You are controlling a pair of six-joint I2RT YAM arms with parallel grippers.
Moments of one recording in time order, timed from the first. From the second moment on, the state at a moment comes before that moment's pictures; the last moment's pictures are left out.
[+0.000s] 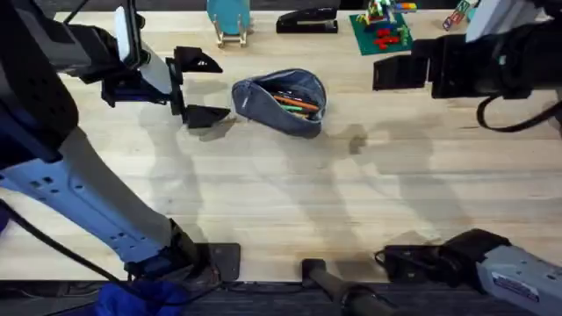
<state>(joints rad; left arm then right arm) 0.38 2.02 1.23 -0.89 1.18 1.92 0.38 1.11 1.21 -1.03 0.09 0.30</state>
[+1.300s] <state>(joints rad) 0.38 2.02 1.23 -0.89 1.18 1.92 0.82 1.32 1.21 -0.69 0.21 0.97</state>
